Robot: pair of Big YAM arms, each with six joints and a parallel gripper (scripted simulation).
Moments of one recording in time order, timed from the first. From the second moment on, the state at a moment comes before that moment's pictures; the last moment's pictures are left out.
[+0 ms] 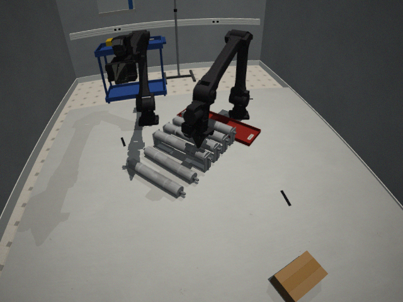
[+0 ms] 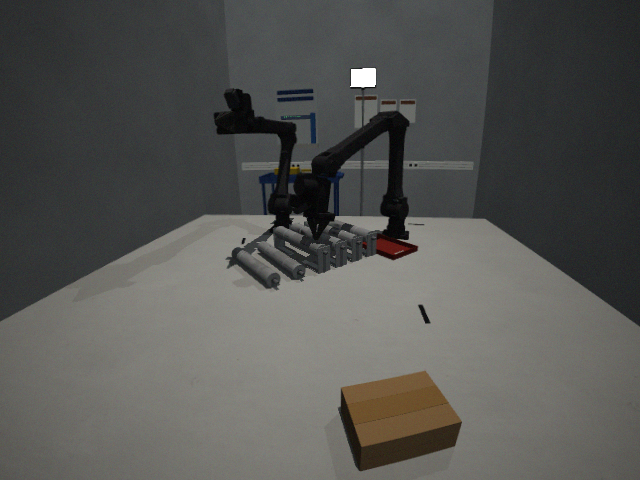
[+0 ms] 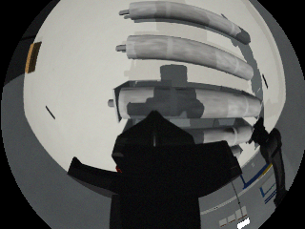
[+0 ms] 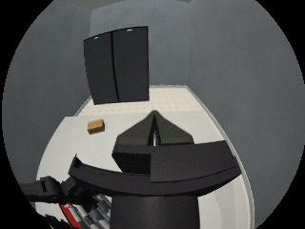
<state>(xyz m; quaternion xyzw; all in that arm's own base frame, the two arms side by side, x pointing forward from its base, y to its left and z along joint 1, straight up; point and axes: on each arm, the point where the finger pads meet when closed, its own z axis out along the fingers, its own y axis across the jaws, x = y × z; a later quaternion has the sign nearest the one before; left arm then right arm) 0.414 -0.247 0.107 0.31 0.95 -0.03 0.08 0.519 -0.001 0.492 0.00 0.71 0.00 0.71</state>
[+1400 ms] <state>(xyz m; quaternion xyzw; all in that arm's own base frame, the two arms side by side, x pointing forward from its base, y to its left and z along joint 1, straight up) 0.414 -0.247 0.104 0.31 0.95 -0.03 0.08 0.519 -0.001 0.492 0.00 0.71 0.00 0.71</state>
